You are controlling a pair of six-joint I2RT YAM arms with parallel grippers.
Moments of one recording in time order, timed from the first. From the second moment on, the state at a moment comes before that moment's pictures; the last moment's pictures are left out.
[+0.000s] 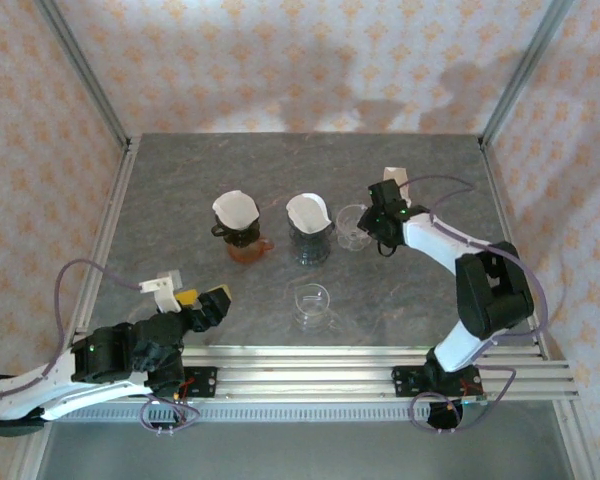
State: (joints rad) left arm -1.20 0.13 0.49 -0.89 -0.74 -1.06; right arm 0.35 1.65 1.03 -0.43 0.10 0.85
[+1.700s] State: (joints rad) left arm -1.20 0.14 0.48 -0.90 -0.76 -1.07; right arm 0.88 1.08 0.95 -0.79 -0.12 0.74
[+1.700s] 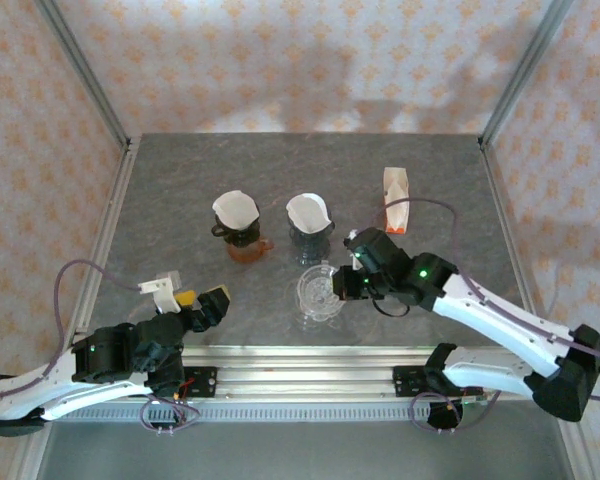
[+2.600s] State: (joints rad) left arm -1.20 0.11 0.47 -0.90 -0.76 -1.07; right arm 0.91 1.19 0.97 -0.74 -0.07 0.76
